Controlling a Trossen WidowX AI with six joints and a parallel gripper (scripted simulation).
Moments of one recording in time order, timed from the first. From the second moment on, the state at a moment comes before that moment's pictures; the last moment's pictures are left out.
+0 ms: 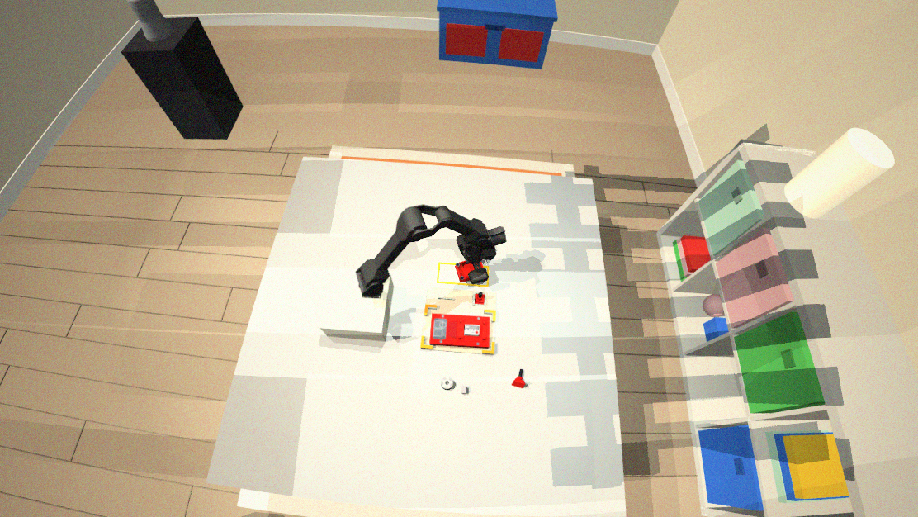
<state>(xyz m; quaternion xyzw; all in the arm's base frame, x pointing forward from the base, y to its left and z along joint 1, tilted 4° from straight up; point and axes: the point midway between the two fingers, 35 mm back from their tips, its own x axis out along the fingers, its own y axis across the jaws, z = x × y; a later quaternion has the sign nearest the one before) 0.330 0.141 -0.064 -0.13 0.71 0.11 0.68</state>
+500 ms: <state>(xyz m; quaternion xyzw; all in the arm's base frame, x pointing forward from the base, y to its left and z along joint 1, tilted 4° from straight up) 0.337 0.144 0.013 -0.13 0.70 0.11 0.70</state>
